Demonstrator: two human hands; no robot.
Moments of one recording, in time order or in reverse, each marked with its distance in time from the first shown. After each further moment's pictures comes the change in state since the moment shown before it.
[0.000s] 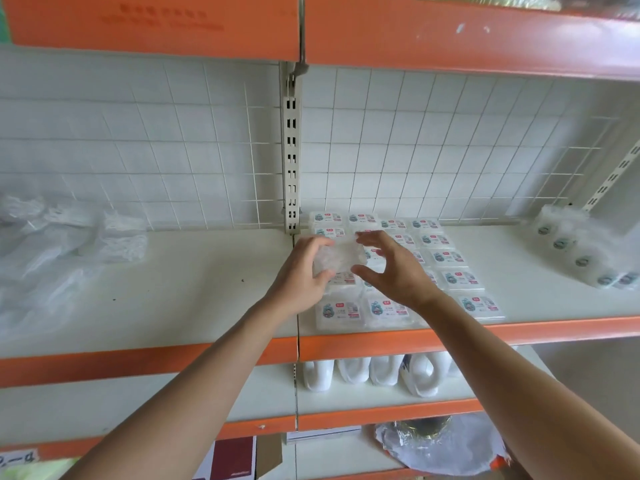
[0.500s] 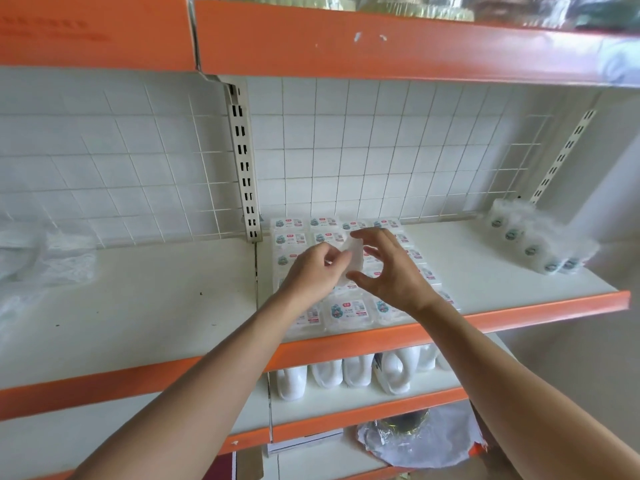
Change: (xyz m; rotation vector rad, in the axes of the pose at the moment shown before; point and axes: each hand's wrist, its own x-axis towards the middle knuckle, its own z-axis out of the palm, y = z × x) left_hand 0.031 0.075 0.048 -0.155 -0.163 -0.230; right_hand -0.029 0.022 -0.049 0.110 0.116 -0.063
